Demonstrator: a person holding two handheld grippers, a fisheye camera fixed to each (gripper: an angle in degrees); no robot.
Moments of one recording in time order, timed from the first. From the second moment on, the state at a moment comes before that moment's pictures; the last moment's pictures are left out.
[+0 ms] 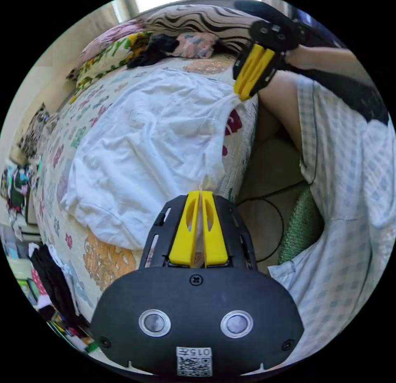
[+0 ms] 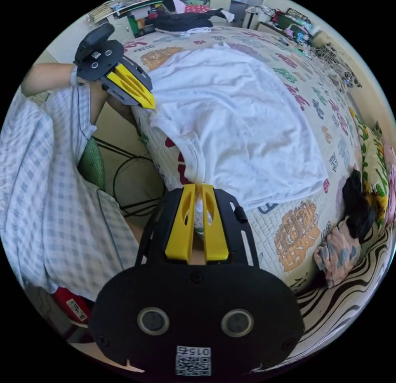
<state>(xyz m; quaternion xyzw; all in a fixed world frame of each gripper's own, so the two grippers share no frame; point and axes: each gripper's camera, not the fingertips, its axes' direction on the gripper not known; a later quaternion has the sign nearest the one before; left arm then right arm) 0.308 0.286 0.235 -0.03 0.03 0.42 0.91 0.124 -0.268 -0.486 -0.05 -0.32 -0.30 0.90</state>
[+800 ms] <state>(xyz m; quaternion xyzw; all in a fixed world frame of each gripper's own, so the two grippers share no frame) 0.198 0.250 -0.291 0.51 -0.05 0.35 0.78 0.435 -0.362 -0.963 0.33 -0.11 -0.14 0.93</state>
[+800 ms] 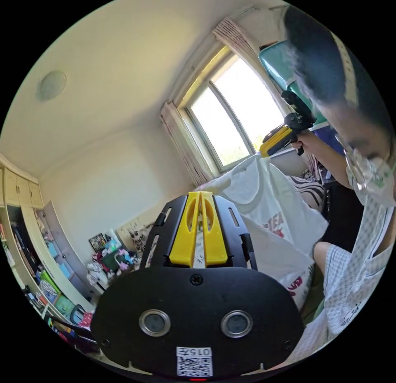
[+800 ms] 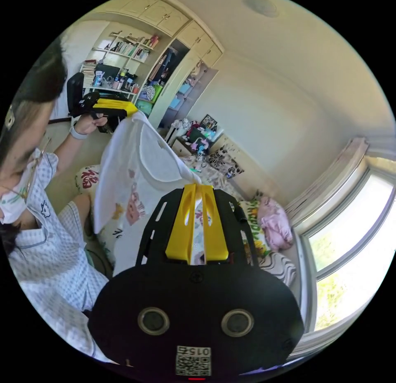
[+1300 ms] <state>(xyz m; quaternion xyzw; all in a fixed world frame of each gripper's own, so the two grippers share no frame) 0.104 -0.104 -0.089 0.28 -0.05 0.26 0.92 0.558 -0.621 -0.700 0.14 -0.19 -0.07 0.97</state>
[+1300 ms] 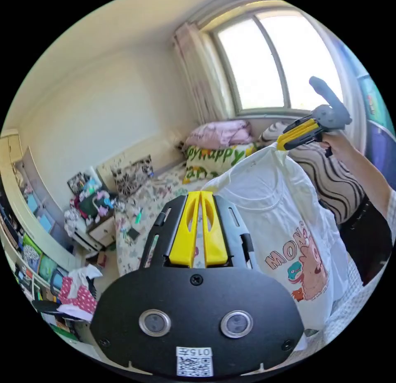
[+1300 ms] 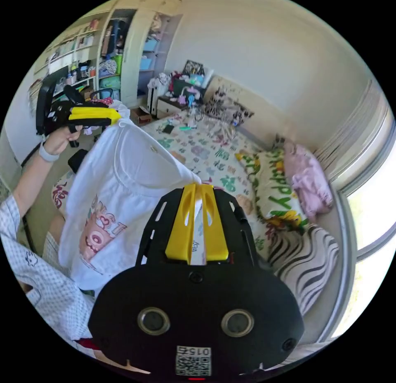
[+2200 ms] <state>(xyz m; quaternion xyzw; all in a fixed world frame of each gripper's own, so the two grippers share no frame) -0.128 0.058 0.241 -0.13 0.29 -0.07 0.95 0.611 -0.392 -0.311 -0.27 -0.54 0.06 0.80</state>
